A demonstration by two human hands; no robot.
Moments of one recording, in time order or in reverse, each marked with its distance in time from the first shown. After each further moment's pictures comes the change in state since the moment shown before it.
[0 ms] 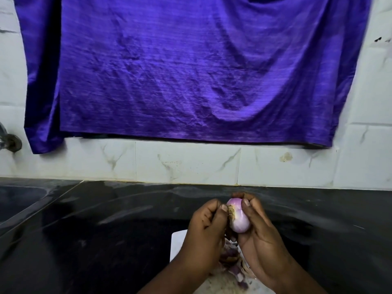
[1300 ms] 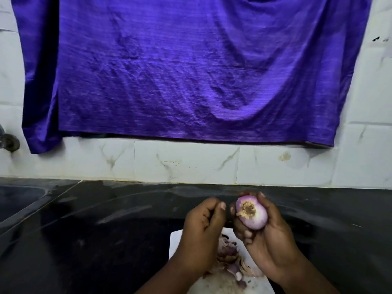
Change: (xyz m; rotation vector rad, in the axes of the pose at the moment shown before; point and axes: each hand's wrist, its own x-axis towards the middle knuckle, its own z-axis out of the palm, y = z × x) left_hand 0.004 -0.010 -0.007 0.206 0.012 0.192; right_hand -0.002 -0.020 -0.007 0.104 0.043 0.154
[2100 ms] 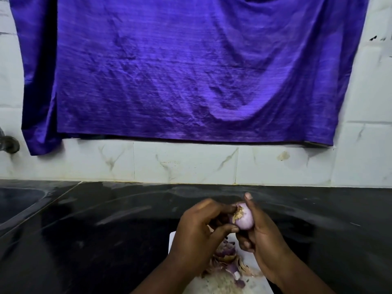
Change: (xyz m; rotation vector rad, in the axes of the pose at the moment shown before) left_hand 0.002 -0.007 -0.012 0.272 -0.044 0.237; right_hand 0.002 0.003 -0.003 -0.434 0.122 0.018
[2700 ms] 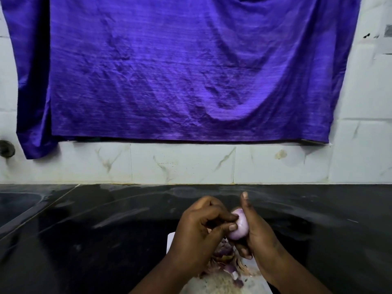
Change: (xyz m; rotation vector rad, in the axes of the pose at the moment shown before) left_hand 0.002 0.002 0.002 -0.108 -0.042 -0.021; right_hand 0.002 -0.005 0.003 -0.117 -0.073 0.076
